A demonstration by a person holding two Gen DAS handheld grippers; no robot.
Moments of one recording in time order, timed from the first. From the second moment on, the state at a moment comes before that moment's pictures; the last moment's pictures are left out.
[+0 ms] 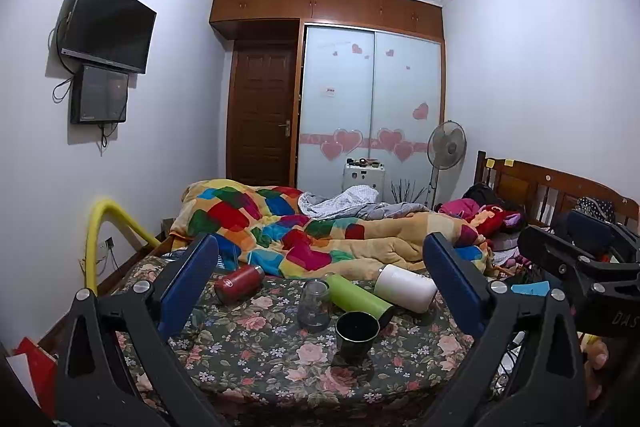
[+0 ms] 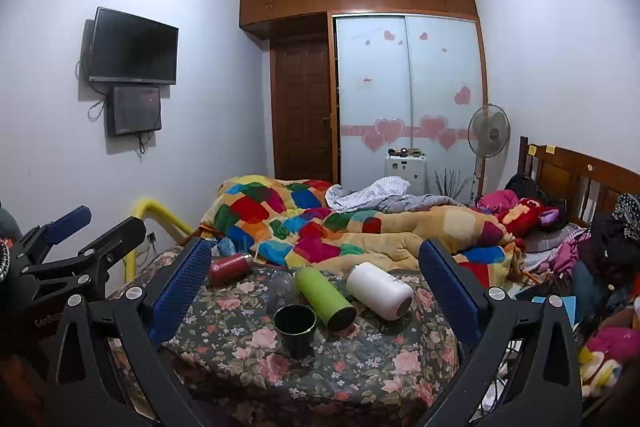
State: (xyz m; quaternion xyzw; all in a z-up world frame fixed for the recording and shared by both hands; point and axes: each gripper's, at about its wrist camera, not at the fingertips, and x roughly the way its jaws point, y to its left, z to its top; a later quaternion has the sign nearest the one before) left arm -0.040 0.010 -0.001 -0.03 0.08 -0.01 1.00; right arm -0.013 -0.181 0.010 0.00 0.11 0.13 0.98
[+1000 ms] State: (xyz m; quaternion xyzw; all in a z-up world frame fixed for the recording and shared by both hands) left arm -0.033 0.004 -0.007 -0.02 0.09 -0.01 1.00; right arm -0.016 -0.181 0.013 0.00 0.12 0.14 0.98
